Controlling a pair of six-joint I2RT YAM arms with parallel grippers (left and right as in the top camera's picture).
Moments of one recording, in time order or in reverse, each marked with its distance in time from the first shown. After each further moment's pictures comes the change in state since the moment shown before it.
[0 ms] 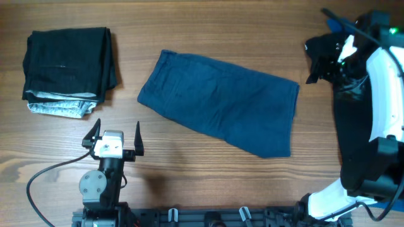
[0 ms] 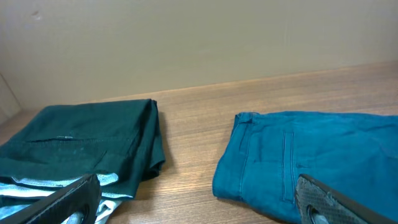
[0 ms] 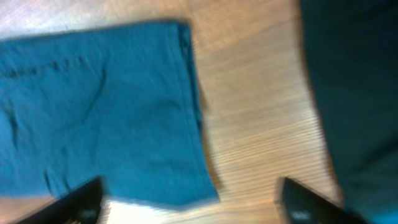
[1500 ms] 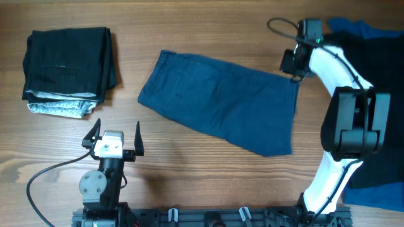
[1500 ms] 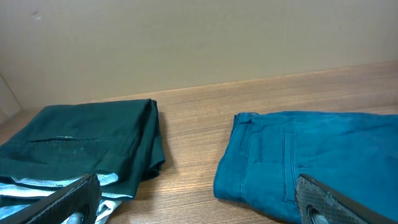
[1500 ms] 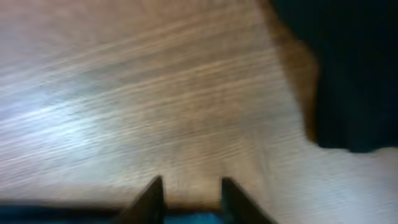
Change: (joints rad) left arm 0.000 0.000 0.000 0.000 0.000 0.000; right arm 0.192 0.316 -0.087 0.663 0.199 0.048
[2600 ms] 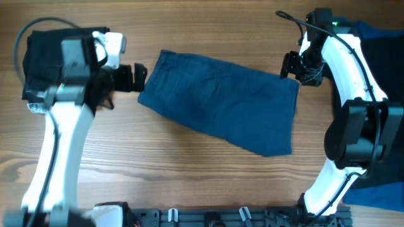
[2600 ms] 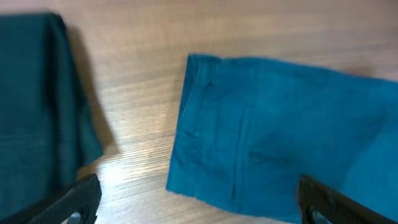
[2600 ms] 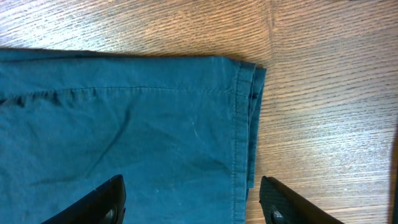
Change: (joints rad) left arm -0.002 1.366 1.196 -0.620 0.194 -0.034; right arm -0.008 -0.077 0.131 -0.480 -0.146 -0.017
